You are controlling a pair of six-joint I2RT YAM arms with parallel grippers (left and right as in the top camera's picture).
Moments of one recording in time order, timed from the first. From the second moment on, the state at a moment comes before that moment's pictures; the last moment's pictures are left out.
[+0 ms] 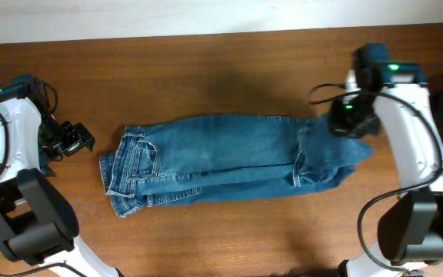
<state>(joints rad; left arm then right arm) 0.34 1.97 1.65 -1.34 -0.05 -0.34 0.00 1.76 1.60 -1.32 -0.05 0.20</state>
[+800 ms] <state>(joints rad) 0.34 1.97 1.65 -1.34 -0.05 -0.34 0.41 1.88 1.60 -1.17 -0.30 0.32</state>
